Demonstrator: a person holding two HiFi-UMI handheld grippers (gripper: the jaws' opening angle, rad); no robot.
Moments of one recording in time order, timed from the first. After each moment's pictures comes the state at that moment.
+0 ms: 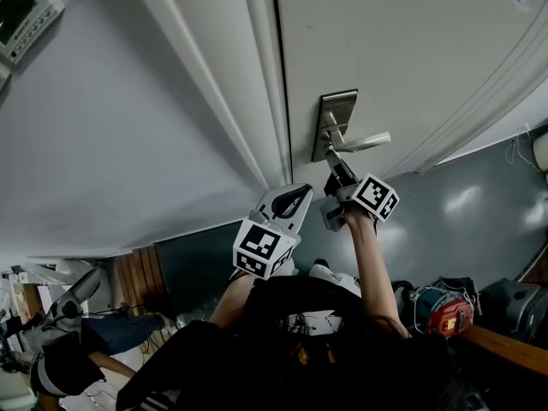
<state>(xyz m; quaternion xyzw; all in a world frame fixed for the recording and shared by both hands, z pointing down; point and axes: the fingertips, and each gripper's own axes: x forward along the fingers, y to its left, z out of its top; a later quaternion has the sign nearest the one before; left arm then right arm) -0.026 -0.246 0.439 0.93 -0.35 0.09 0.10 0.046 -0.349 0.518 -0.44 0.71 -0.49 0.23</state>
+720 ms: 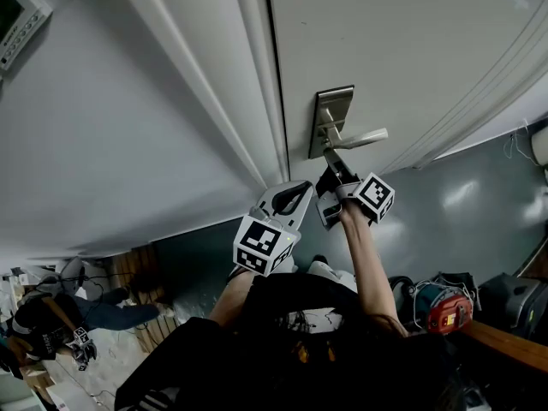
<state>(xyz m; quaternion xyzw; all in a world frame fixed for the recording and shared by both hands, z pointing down) -0.019 -0.249 0.445 0.93 -0.35 0.09 0.11 0.048 -0.347 0.520 -0.40 0.64 -0.56 0.33</state>
